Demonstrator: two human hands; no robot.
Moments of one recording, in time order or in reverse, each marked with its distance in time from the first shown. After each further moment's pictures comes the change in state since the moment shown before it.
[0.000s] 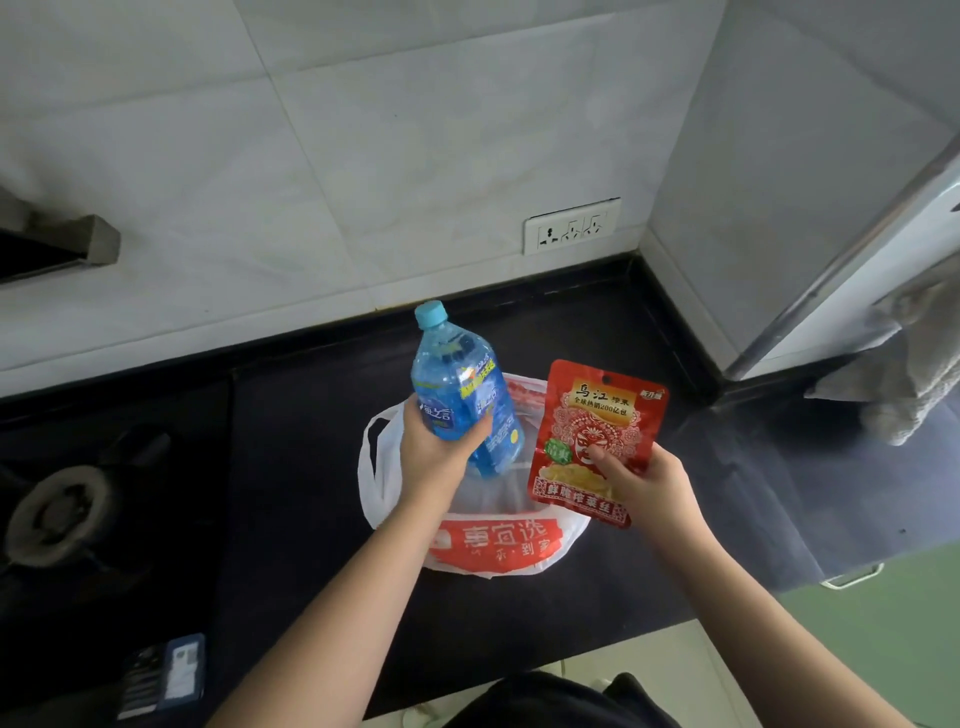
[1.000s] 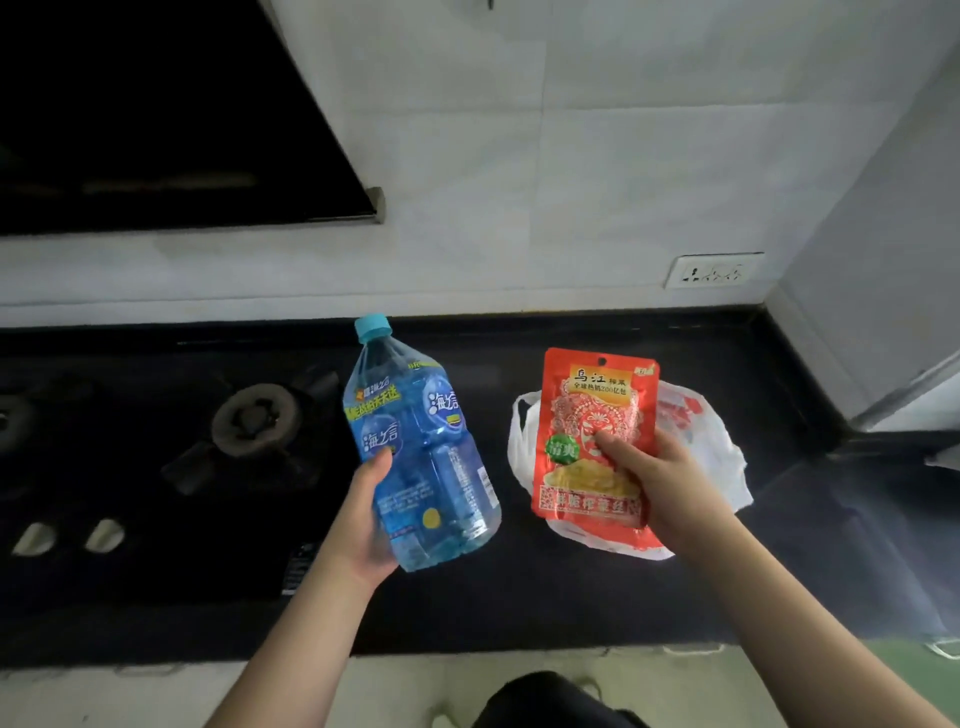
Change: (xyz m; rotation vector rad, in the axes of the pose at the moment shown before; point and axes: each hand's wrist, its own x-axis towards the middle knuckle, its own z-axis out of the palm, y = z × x) left_hand -0.119 0.043 -0.256 -0.683 -0.290 -0.125; right_hand -0.101 -0.045 0.143 0.138 -0.345 0.046
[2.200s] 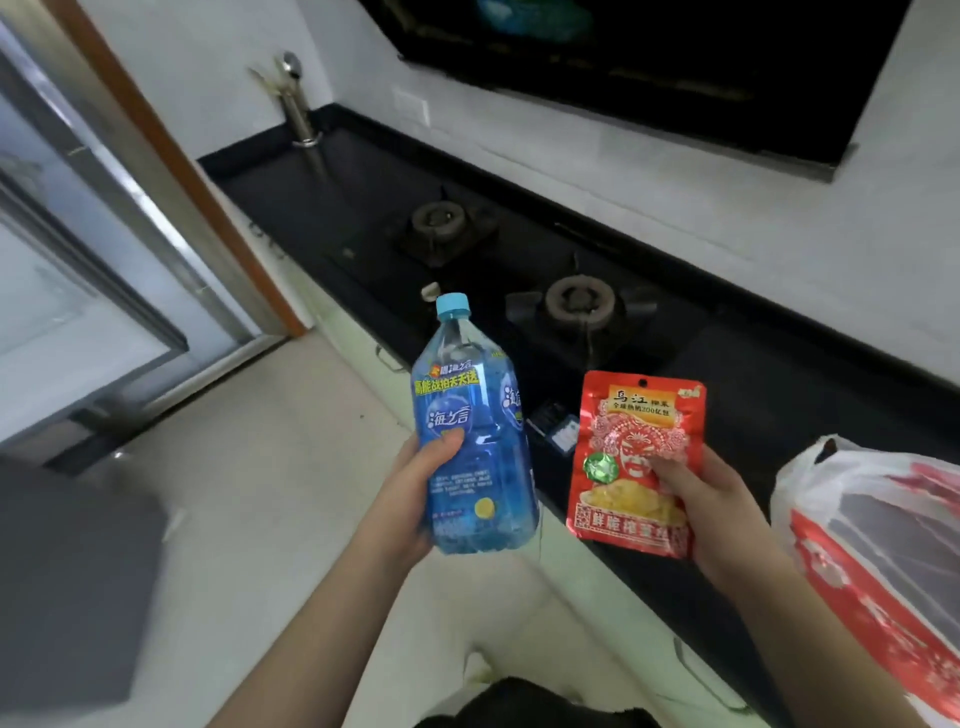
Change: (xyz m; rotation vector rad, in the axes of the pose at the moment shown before) left_hand -0.239 -0.029 -0.021 -0.127 0.796 0.384; right_hand -0.054 0.069 0.127 -0.371 -0.652 0.079
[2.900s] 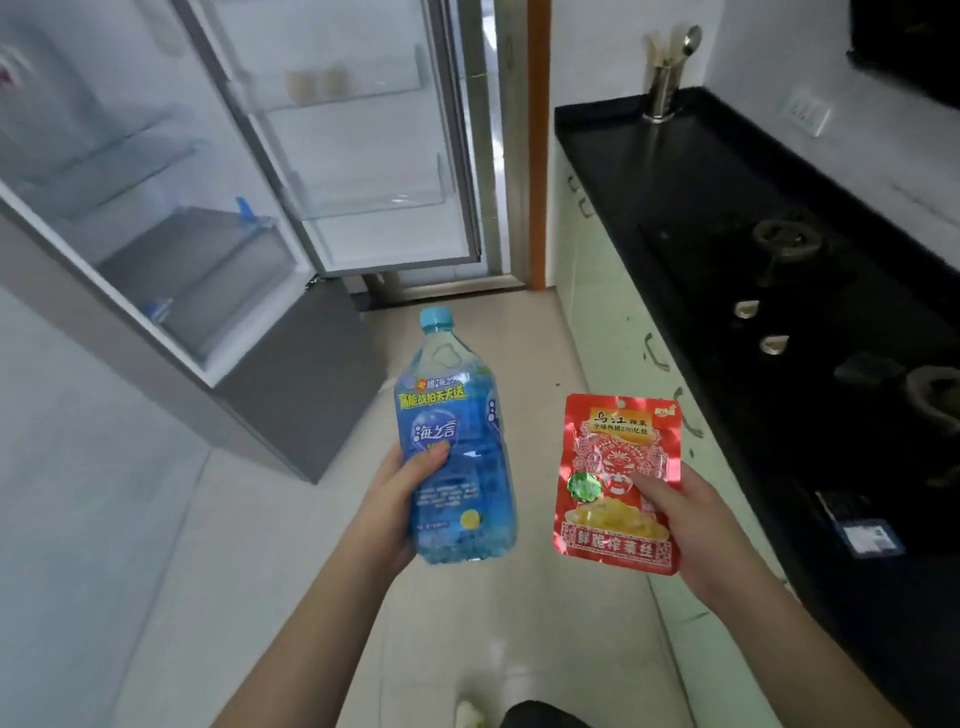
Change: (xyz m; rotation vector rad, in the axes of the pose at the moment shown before) left_hand -0.215 0.036 -0.199 -0.163 0.494 0.354; right_hand -0.048 0.062 0.254 -0.283 -0.608 0.089
